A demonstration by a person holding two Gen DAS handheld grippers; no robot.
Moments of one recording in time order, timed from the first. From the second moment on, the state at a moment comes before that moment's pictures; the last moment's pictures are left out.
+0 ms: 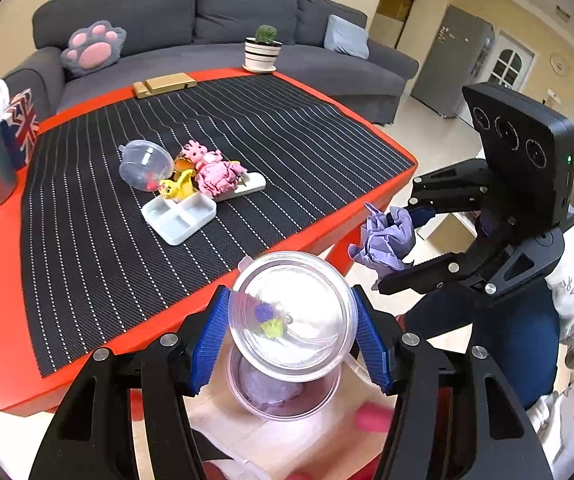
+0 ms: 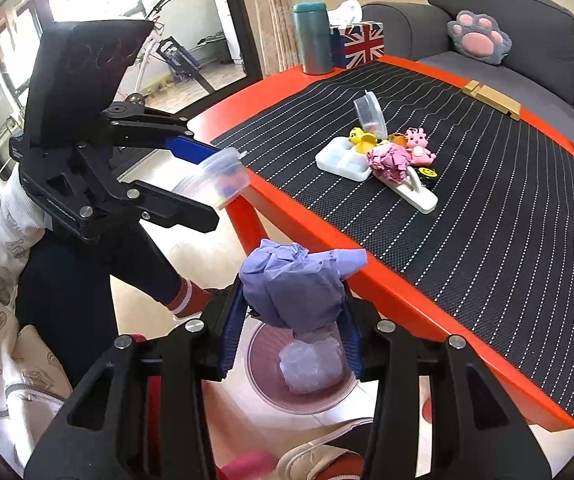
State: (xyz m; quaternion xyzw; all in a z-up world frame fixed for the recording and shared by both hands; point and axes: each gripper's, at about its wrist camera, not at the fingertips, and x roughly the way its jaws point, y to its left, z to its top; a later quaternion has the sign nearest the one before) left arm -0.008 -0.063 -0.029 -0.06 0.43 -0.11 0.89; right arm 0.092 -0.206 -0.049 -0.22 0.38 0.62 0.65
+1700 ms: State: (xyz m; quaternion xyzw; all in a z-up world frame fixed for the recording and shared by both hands) left arm -0.003 -0.066 -0.031 -0.07 0.43 -0.12 0.89; right arm 0.122 -0.233 -0.034 -0.14 0.38 0.60 0.69
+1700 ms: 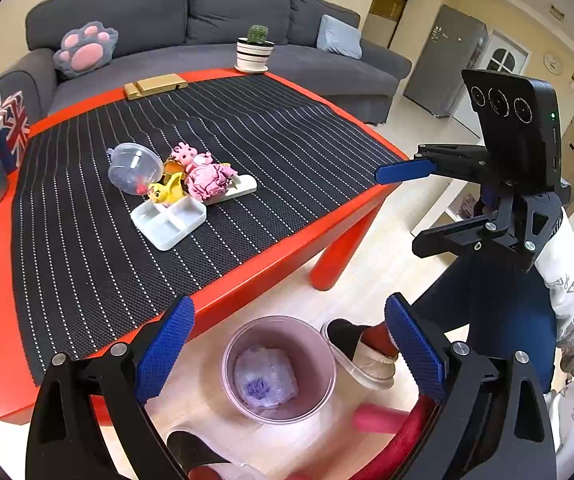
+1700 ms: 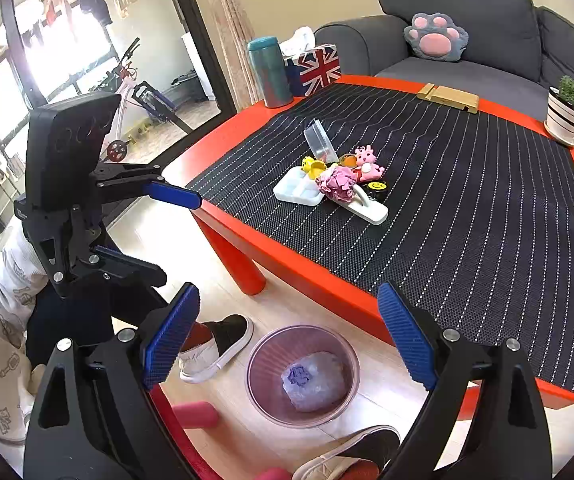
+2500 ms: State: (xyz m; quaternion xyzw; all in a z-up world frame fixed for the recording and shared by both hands) left arm 0.012 -0.033 -0.025 -0.09 0.41 -0.06 0.90; right arm 0.135 -0.219 -0.022 -0.14 0.37 0.58 0.71
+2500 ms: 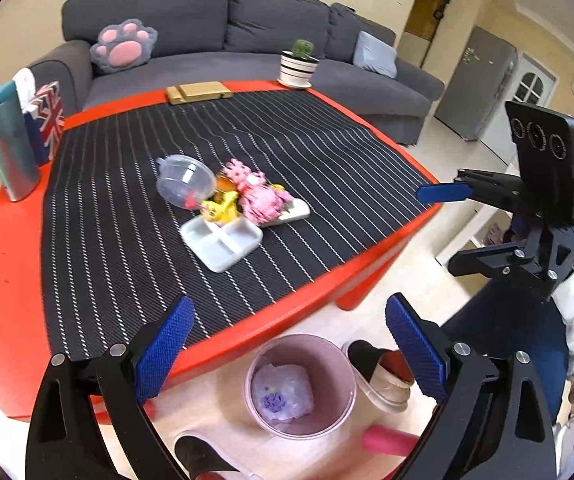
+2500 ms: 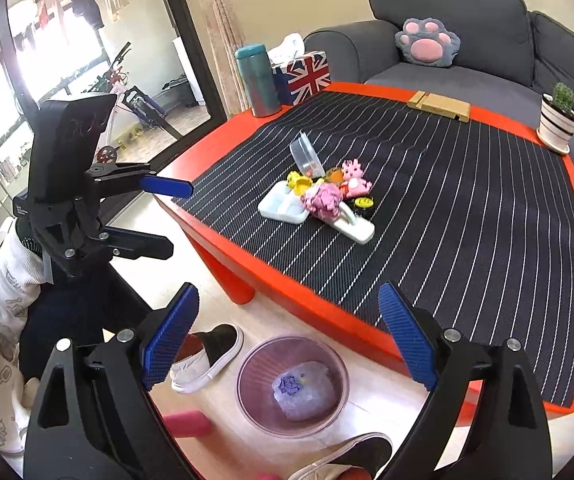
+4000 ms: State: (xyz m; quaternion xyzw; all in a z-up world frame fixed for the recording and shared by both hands) left arm 0.006 0.028 -0.022 -0.17 0.40 0.01 0.90; right arm 0.168 -0.060 -0.067 -0.34 0.39 0.51 0.68
